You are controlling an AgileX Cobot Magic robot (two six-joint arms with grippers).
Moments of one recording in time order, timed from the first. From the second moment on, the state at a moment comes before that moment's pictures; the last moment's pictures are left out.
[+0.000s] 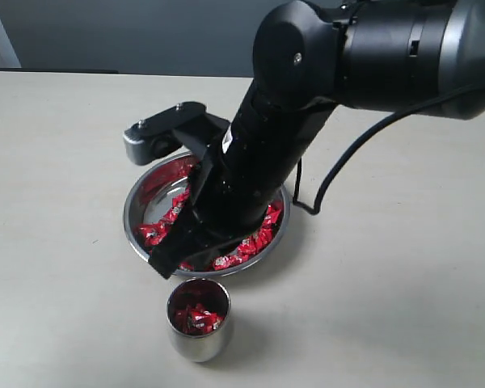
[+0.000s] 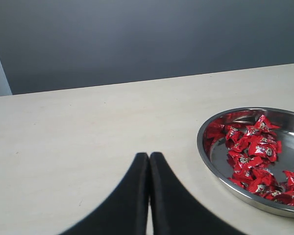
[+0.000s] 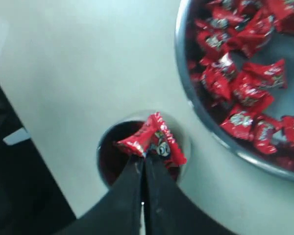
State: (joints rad) left arm -0.06 0.00 0.00 0.00 0.23 0.01; right arm 0.85 1.75 -1.29 0.39 0.97 -0.32
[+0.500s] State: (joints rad) left arm -0.06 0.00 0.00 0.00 0.23 0.01; right arm 0.90 1.75 -1.29 0.33 1.06 -0.33
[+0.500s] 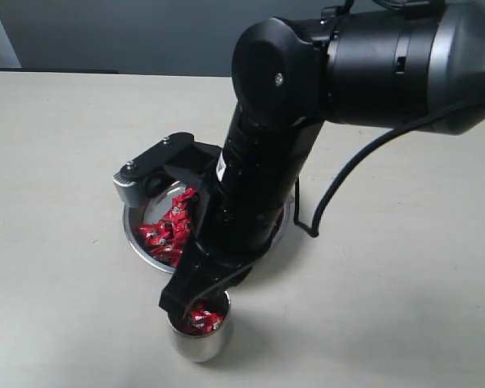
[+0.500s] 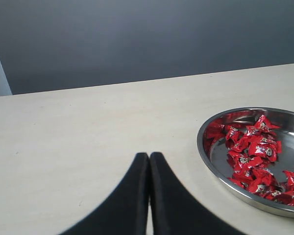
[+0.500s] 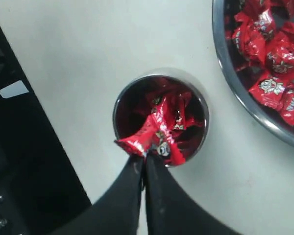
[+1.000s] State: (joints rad) left arm -0.06 0.00 0.00 0.00 0.23 0.01; right arm 0.90 1.76 -1.29 0.18 0.81 -0.23
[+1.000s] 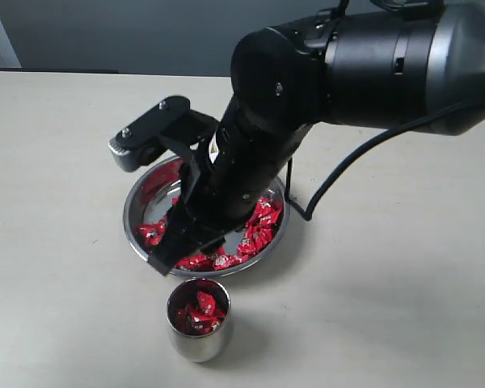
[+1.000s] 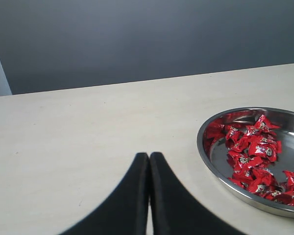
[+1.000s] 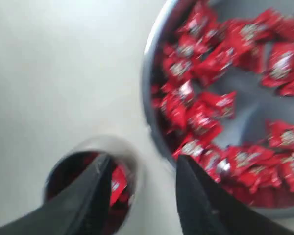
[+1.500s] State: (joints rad) left arm -0.06 0.00 0.00 0.00 0.23 0.01; right arm 0.89 1.99 -1.29 0.01 0.46 -0.08
